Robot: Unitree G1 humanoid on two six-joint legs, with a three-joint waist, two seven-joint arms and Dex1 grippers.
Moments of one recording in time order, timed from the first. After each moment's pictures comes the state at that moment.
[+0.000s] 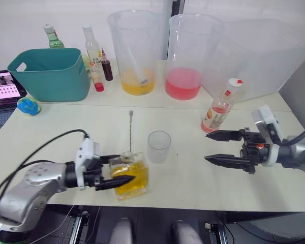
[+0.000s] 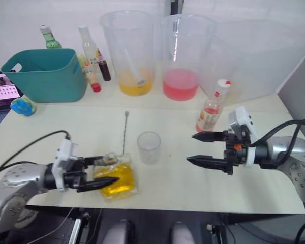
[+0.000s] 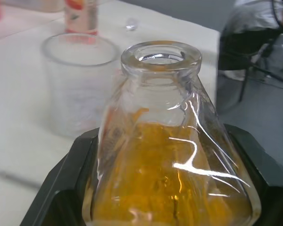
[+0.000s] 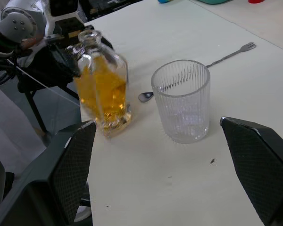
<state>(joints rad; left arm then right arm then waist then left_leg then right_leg) 0.01 0.82 0.26 -0.50 -0.75 0.60 -1.03 -0.28 -0.99 -0.19 -0.36 0.93 0.79 1.11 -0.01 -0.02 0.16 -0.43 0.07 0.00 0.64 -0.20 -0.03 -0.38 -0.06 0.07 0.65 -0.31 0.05</state>
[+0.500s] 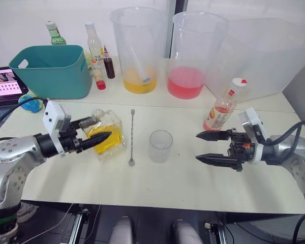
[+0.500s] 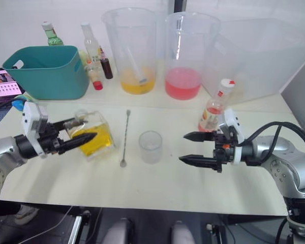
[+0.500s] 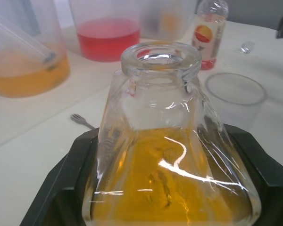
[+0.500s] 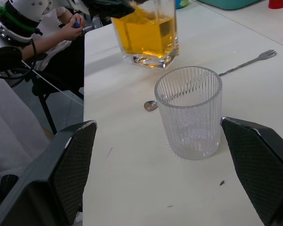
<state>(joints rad) -0.29 0.82 0.28 -0.31 -0.65 0.60 -0.86 -0.33 -0.89 -0.13 -0.31 0.84 0.73 1.13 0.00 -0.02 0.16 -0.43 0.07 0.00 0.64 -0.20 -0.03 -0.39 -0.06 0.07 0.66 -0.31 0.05</state>
